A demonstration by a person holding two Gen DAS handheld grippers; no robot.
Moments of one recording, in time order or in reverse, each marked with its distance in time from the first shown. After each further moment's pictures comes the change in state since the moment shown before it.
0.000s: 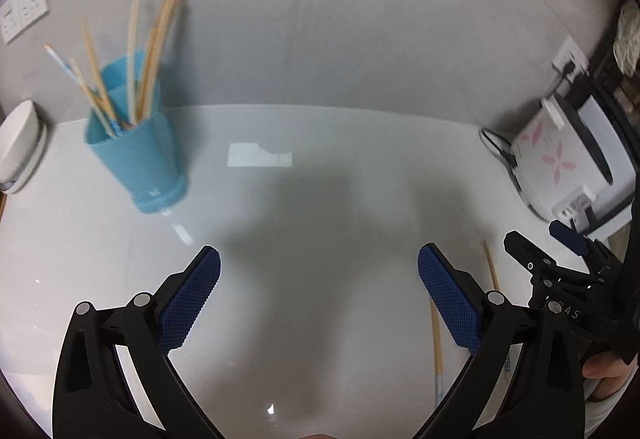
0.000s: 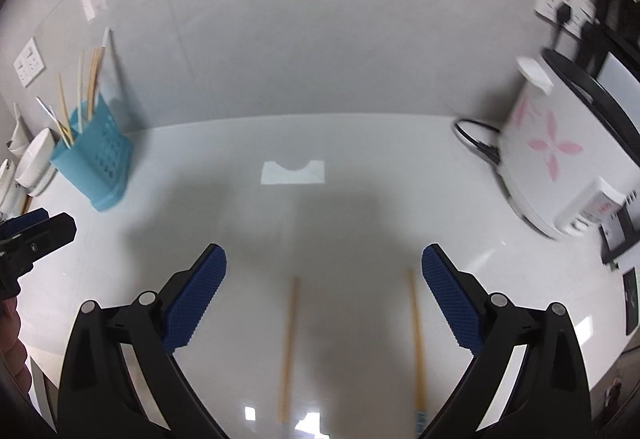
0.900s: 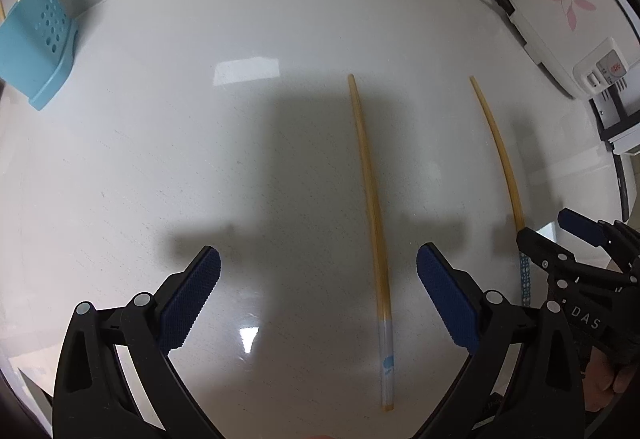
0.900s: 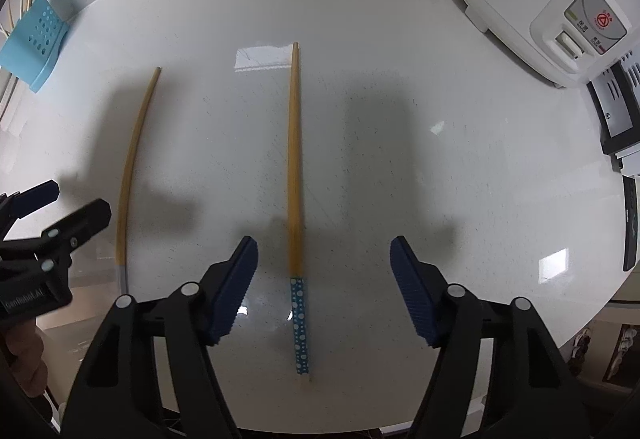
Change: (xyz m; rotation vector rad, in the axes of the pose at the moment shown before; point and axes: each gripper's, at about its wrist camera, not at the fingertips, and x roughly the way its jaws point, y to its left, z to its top) left arm 0.112 -0.111 -0.097 0.078 0.328 0.041; right arm 0.050 -0.081 -0.107 -0.013 0.410 -0.031
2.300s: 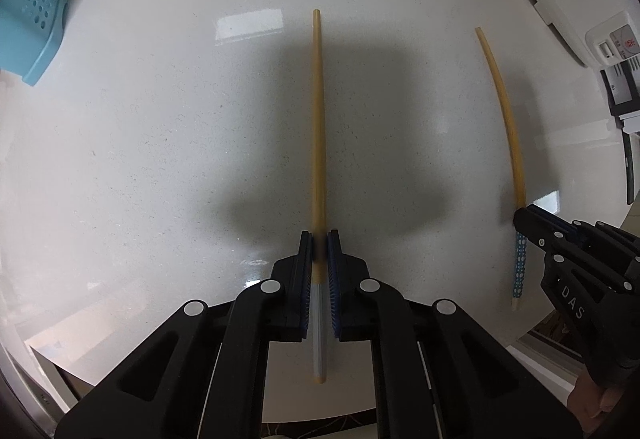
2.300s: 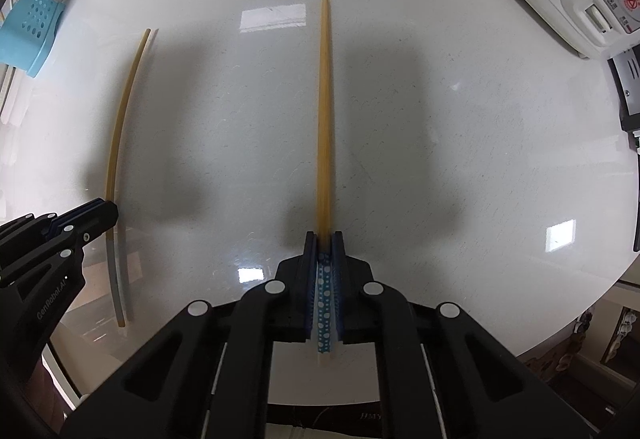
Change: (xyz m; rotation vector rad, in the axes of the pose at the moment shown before) left arm 0.013 -0.006 0.006 -0.008 0.182 0.022; right arm 0.011 0.035 0.018 0.015 0.146 0.032
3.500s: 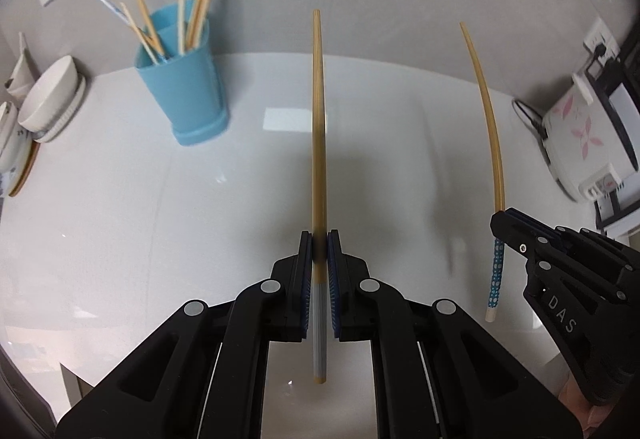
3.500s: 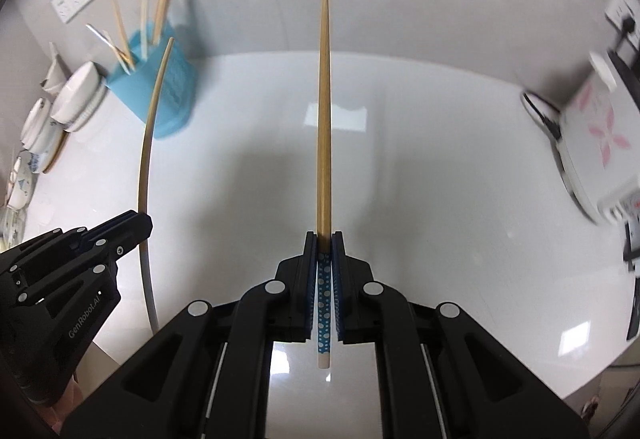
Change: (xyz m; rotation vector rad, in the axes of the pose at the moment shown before) left arm -0.135 0.139 -0.013 -0.191 -0.410 0.032; right arm -0.137 0.165 0.029 -0.201 -0.397 0.115
